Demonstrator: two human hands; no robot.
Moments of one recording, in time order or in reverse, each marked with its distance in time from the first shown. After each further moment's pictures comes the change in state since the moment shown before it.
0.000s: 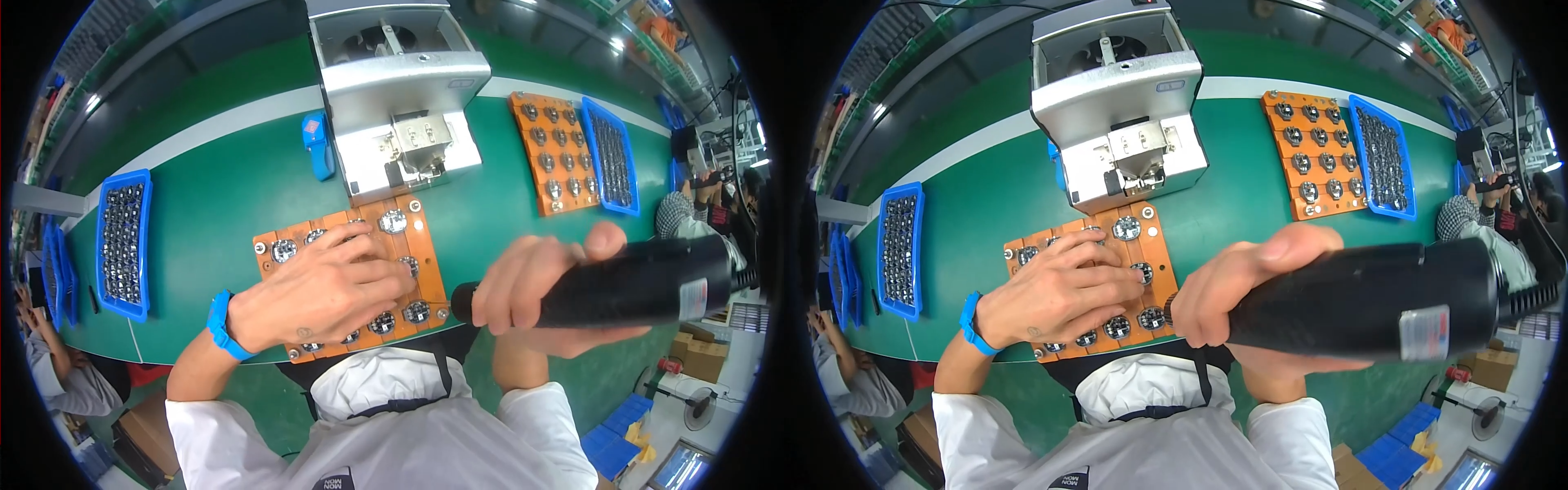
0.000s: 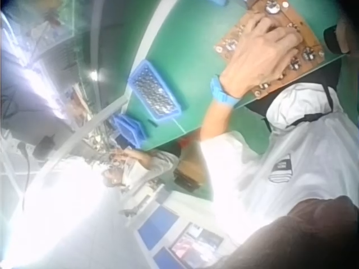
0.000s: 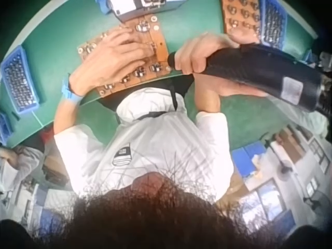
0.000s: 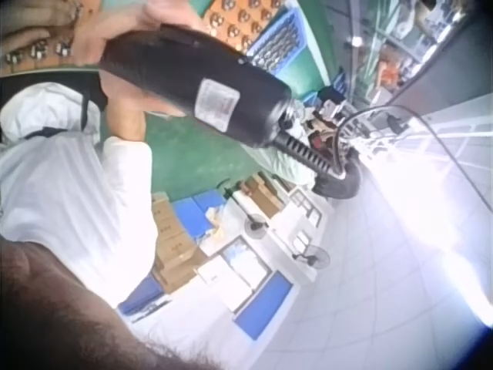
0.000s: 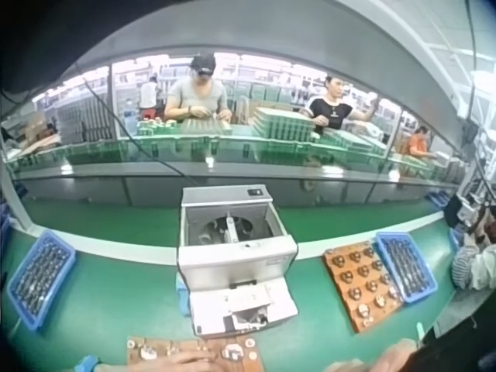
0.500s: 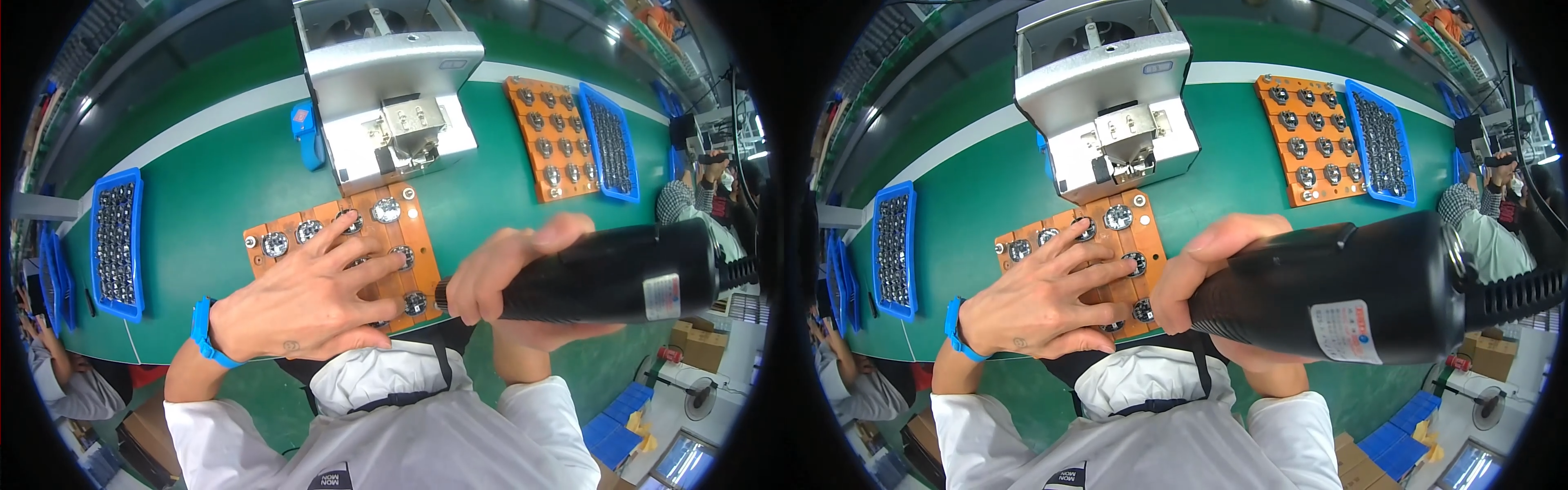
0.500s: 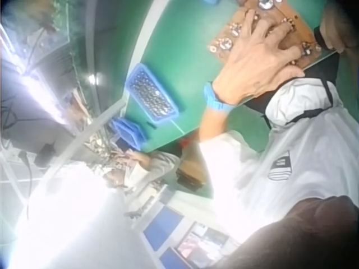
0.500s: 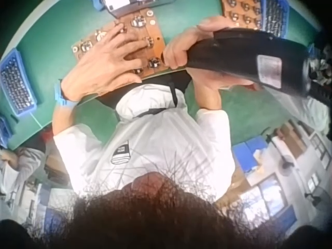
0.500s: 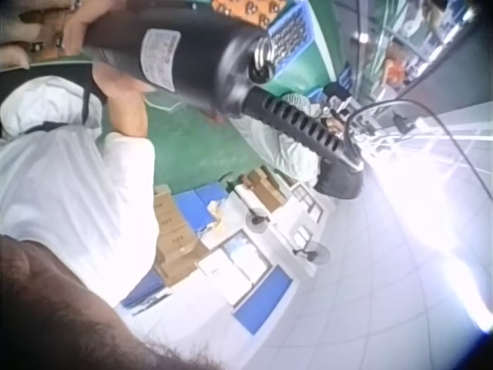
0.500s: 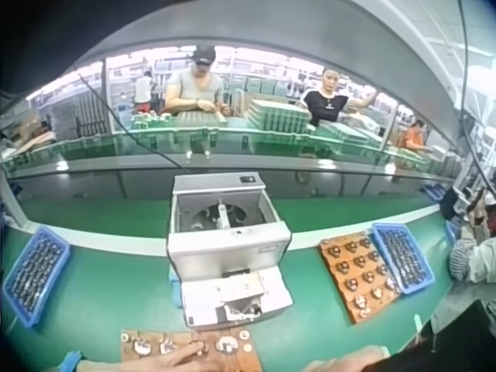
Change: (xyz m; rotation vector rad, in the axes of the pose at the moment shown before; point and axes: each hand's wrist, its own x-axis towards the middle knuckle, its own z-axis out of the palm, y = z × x) left_hand -0.002 0.014 -0.012 0.023 -0.131 0.031; right_hand -0.010 0.010 0.001 -0.153 0.052 0.123
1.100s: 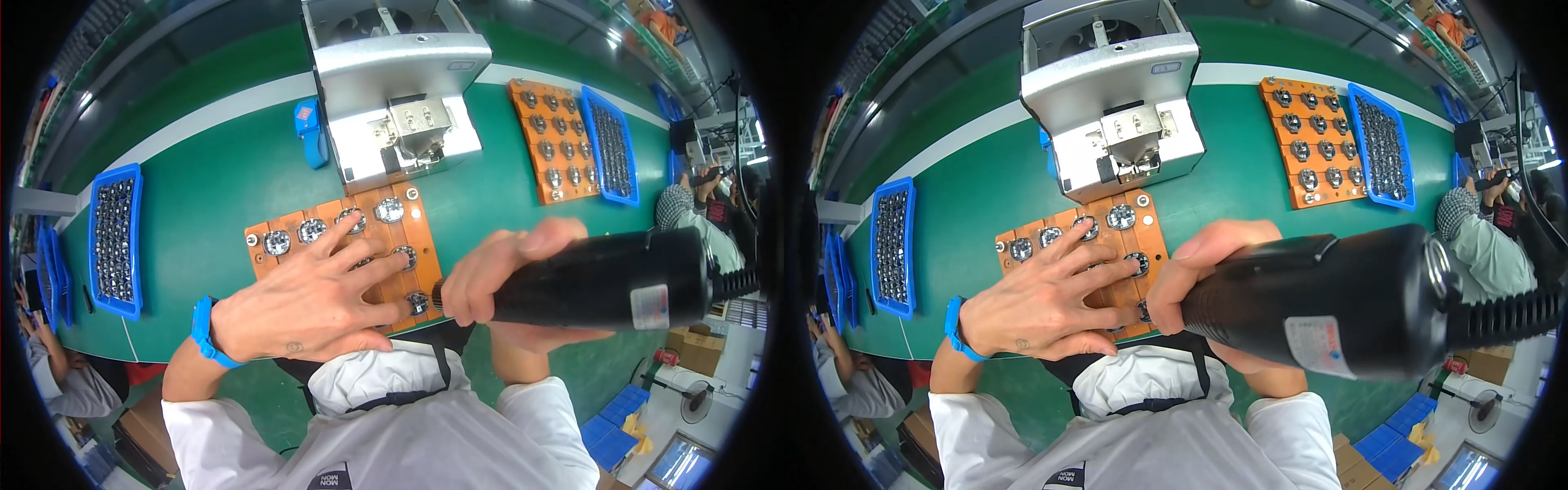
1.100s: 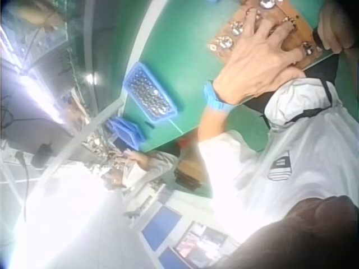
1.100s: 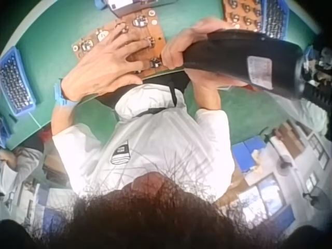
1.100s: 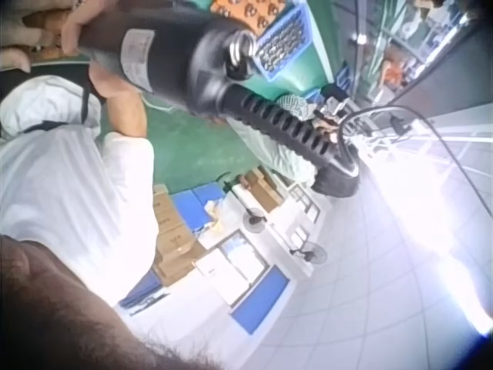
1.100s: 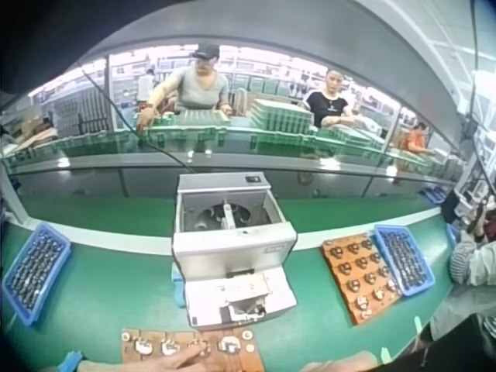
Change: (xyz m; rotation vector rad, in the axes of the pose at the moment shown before) left_hand 0.000 -0.001 0.004 0.012 -0.007 0.003; right_hand -0.002 0.006 -0.001 0.012 -0.028 0.026
